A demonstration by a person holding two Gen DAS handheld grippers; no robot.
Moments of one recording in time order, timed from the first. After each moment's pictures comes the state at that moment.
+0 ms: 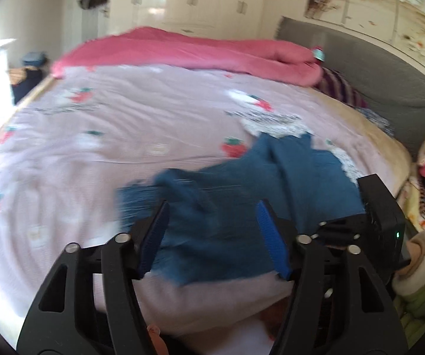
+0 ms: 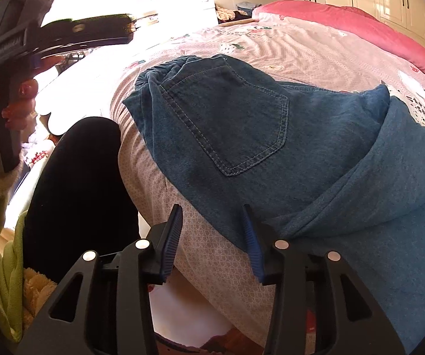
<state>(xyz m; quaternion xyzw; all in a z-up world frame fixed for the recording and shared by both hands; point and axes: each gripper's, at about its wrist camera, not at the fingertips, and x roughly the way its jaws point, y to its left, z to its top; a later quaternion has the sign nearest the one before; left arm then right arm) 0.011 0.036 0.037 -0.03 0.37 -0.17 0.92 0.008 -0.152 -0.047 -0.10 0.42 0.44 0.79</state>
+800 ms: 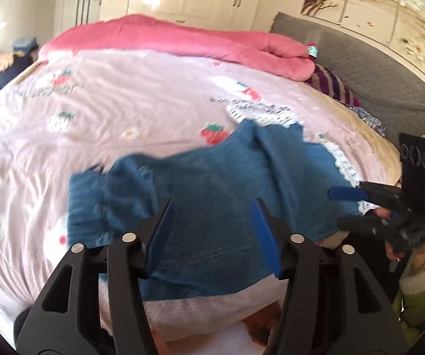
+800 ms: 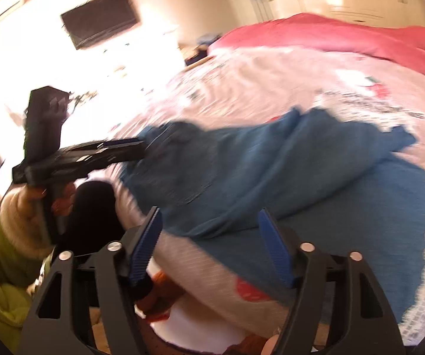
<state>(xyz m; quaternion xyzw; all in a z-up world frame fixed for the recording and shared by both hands) 0.012 0.018 0.020 -0.05 0.37 -0.18 0.91 0.021 -0.249 0.007 0.04 0.37 0.37 0.85</state>
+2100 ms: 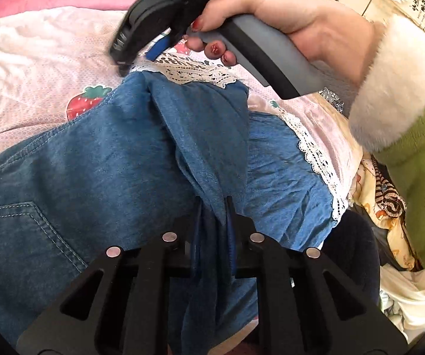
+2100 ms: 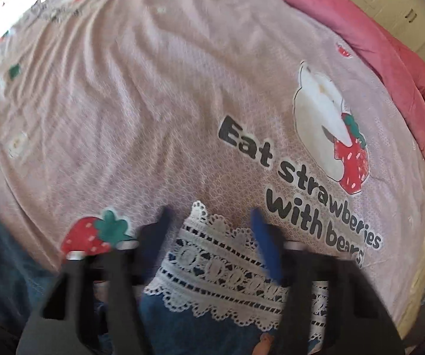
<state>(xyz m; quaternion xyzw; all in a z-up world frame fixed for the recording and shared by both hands) 0.088 -0.095 -0.054 -0.08 0.43 -0.31 0.84 0.319 -0.146 -0.041 -0.24 0.56 0.18 0.77</state>
